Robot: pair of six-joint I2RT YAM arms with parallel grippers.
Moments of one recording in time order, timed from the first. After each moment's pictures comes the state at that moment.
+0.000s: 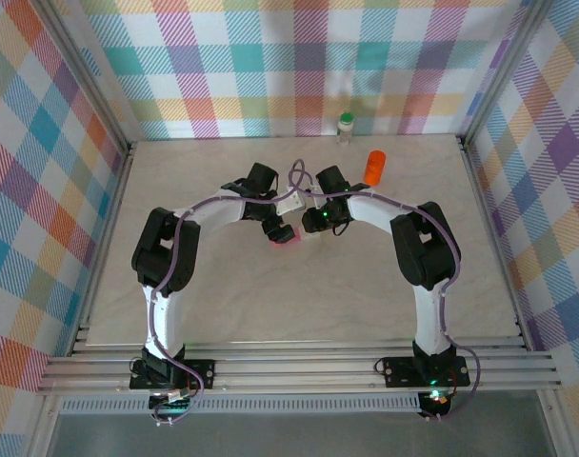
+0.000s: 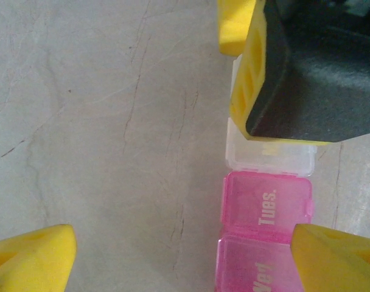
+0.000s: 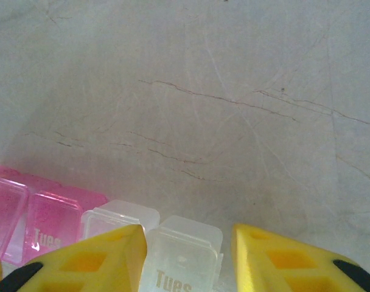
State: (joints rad) left arm -0.48 2.02 1.45 -0.48 0.30 0.68; right arm 0.50 2.06 1.44 -0.51 -0.21 0.13
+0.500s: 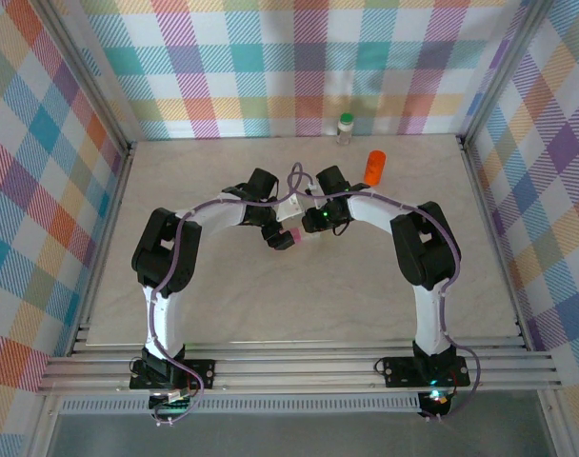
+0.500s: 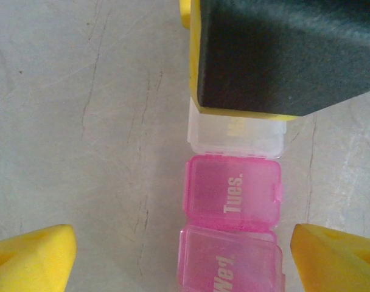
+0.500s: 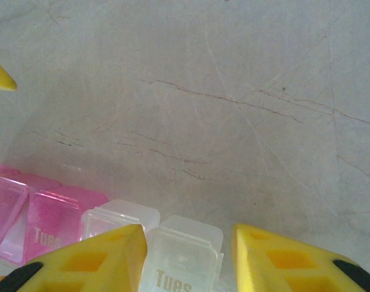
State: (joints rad) left arm -0.48 2.02 1.41 -0.49 0.33 0.68; right arm 0.50 2.07 1.44 -0.51 -0.21 0.12
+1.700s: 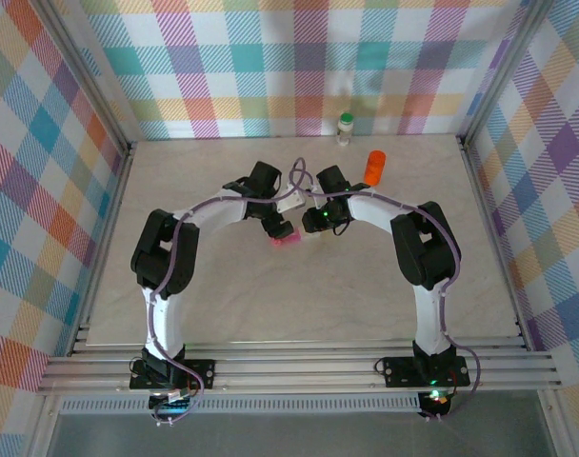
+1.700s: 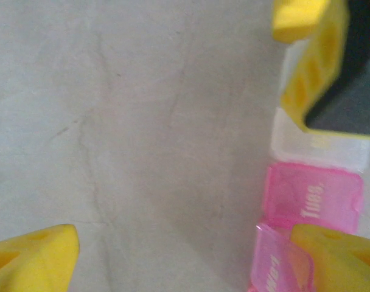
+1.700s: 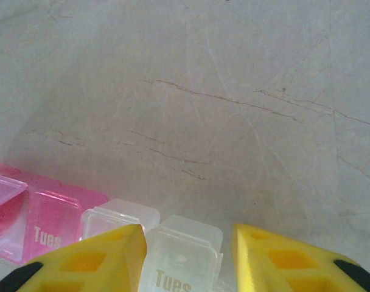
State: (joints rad) left arm -0.50 2.01 1.48 -0.47 0.14 0.66; right arm 0.50 2.07 1.44 -0.51 -0.22 0.12
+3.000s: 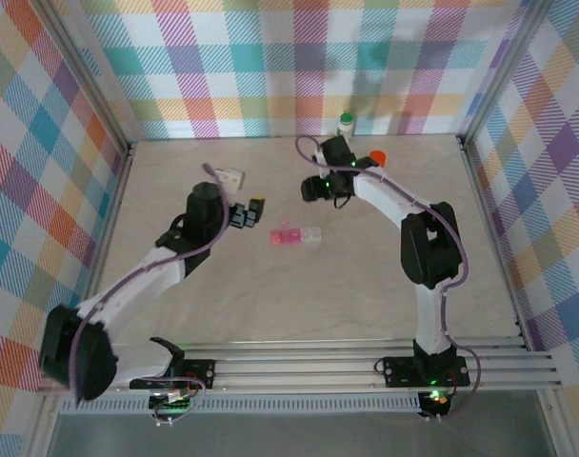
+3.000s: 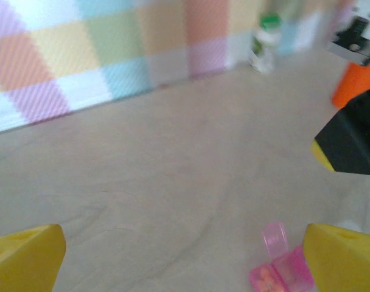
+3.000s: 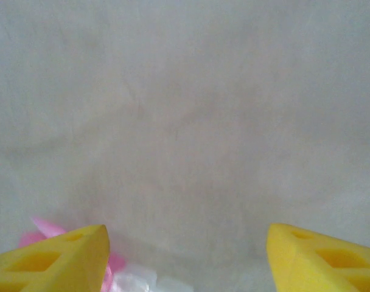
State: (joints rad) left arm -0.48 1.20 0.87 -0.03 -0.22 -0.02; right arm 0.46 2.05 1.75 -0.64 -0.08 0.19
